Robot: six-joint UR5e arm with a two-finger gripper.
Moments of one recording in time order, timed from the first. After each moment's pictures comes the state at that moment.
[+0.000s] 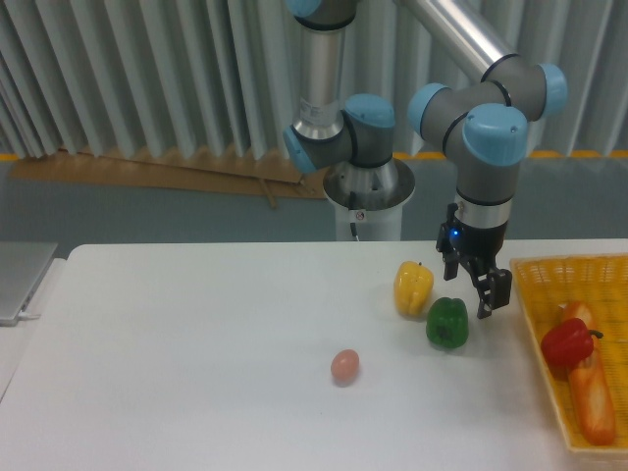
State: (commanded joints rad) arm 2.61 -1.79 -1.56 -1.36 1.50 1.44
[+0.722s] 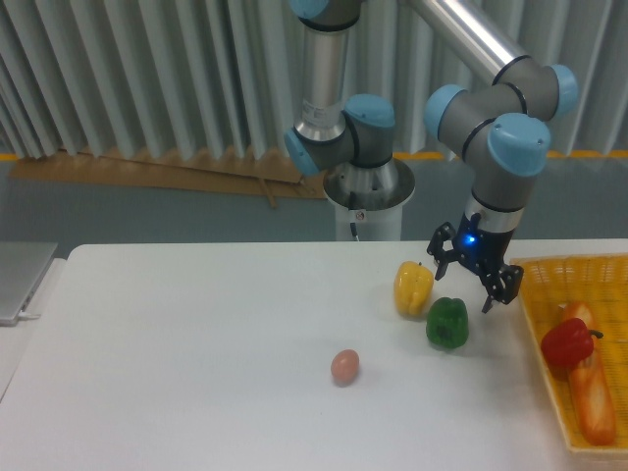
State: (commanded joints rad) arm 2.70 -1.80 -1.59 -1.38 1.45 1.15
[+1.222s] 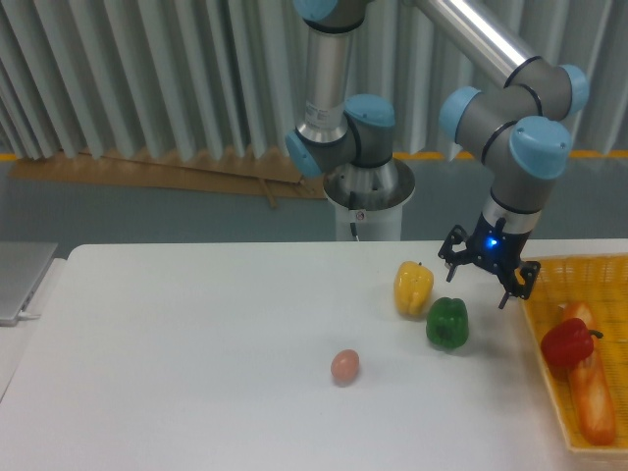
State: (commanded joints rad) arm 2.71 -1.81 -1.61 -1.39 1.45 1.10
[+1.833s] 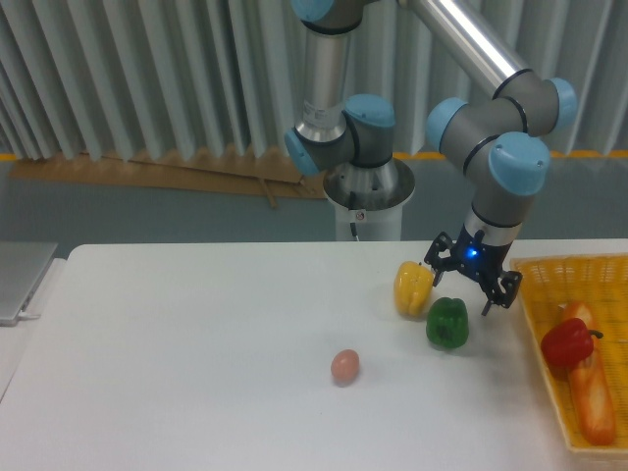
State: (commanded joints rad) arm 2.66 -1.83 -1.61 -1.37 1.48 1.19
